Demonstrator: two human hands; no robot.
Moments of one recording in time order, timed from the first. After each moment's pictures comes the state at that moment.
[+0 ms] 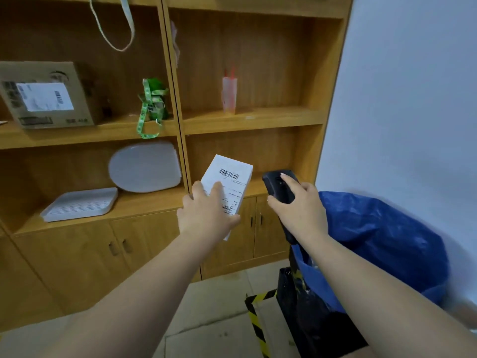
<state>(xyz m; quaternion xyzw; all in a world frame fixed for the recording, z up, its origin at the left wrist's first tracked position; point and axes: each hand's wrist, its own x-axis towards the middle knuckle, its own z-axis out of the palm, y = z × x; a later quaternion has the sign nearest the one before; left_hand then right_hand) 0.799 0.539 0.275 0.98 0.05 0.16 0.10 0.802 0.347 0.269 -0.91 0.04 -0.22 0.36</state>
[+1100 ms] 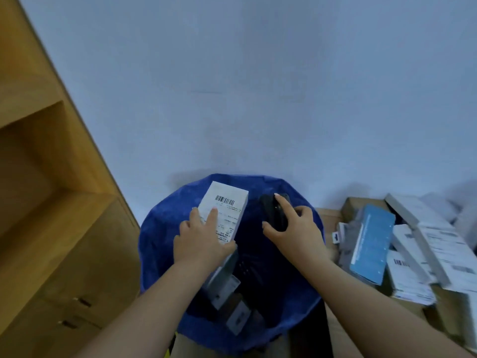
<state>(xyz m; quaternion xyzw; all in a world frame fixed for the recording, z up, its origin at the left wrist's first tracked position) 1.119 0.206 0.143 0.86 -0.50 -0.08 0.05 0.932 0.124 0.151 -0.76 0.56 -0.21 0.27</state>
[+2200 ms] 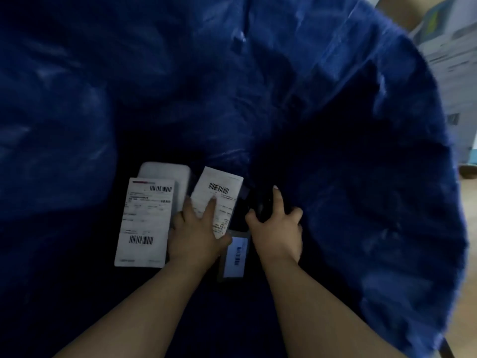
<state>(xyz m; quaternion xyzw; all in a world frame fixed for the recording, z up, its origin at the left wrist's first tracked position) 1.161 0.086 -0.218 0.68 -0.66 -0.27 -0.15 1.008 0.088 -0.188 -0.38 0.85 -0.02 0.36</state>
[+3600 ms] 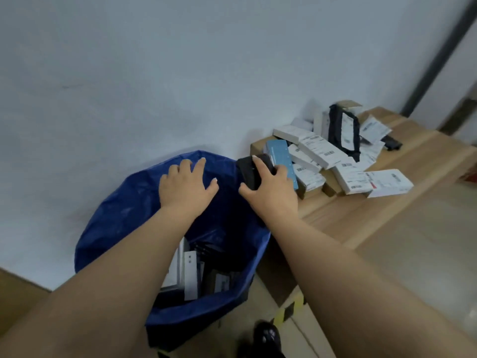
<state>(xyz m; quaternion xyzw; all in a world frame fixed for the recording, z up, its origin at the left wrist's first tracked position) 1.120 0.156 0.172 0.63 -0.77 0.05 0.08 0.946 0.215 0.169 -0.55 0.79 -0.24 0.14</state>
